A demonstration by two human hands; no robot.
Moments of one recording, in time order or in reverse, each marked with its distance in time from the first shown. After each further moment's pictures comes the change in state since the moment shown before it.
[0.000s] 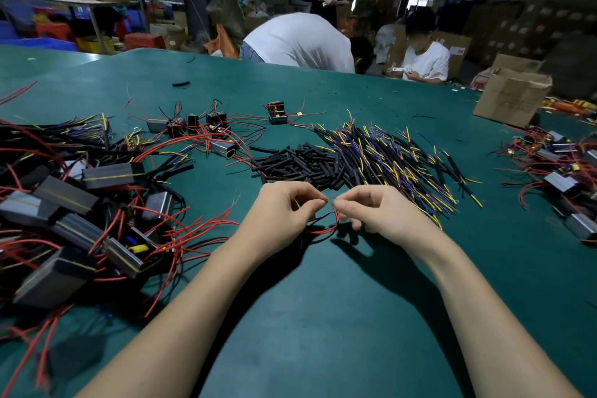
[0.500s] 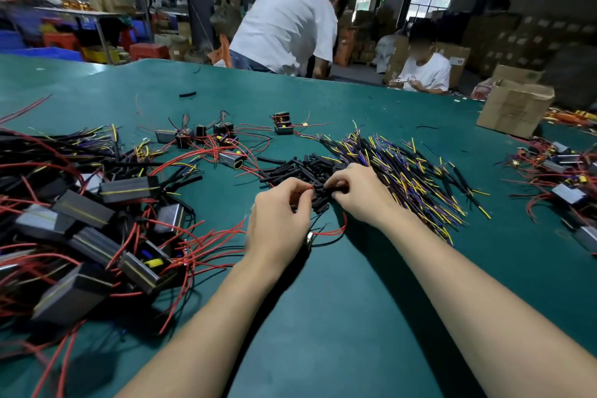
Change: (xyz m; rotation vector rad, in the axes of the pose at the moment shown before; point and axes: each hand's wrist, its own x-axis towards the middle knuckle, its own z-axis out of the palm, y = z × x) left_hand 0.003 -0.011 0.005 0.037 0.381 -0.068; right_hand 0.080 0.000 0.013 -0.838 0.214 -0.112
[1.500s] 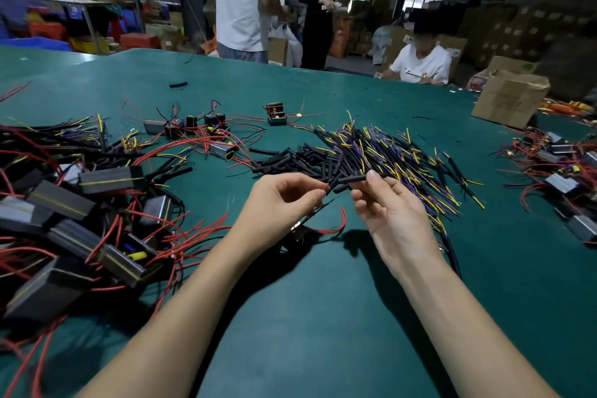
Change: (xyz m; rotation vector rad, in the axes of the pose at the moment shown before) left_hand 0.005 0.014 -0.015 -0.337 -0.396 -0.077; right_hand -0.086 -0.023 -0.020 1.678 0.326 0.395
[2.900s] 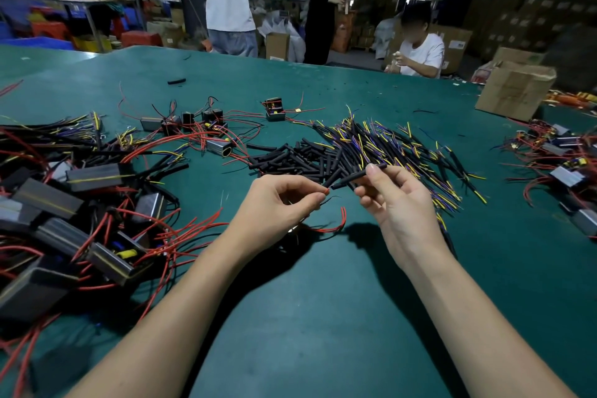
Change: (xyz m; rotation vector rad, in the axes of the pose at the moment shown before) left_hand -0.003 -0.002 0.003 0.078 -0.027 0.035; right_hand 0.008 -0.004 -0.007 -0.191 -0.026 -0.116
